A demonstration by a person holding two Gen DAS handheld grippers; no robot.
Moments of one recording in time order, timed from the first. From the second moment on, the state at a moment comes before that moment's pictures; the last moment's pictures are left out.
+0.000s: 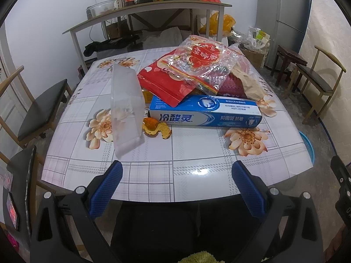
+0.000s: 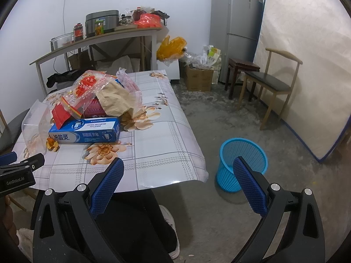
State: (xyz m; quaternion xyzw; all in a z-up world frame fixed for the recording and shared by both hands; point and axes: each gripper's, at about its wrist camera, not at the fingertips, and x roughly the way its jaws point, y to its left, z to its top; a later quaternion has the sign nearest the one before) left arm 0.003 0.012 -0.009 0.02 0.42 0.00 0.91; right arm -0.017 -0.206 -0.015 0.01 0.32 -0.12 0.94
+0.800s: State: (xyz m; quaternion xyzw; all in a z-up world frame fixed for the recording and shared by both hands) left arm 0.007 0.078 0.020 0.01 0.32 -0.03 0.95; right arm 0.001 -0.182 -0.014 0.01 0.32 -0.09 0.94
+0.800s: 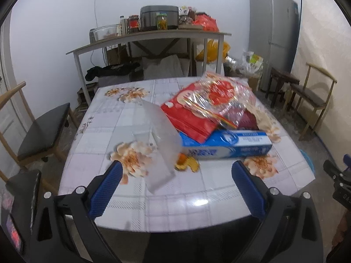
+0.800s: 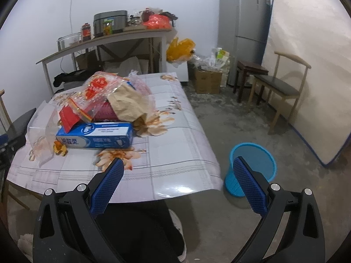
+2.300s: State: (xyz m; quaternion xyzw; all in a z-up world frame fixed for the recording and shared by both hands) left arm 0.067 0.136 -0.019 -0.03 0.29 -0.17 0.94; right arm 0.224 -0.176 -0.005 0.28 0.40 0.16 0.86
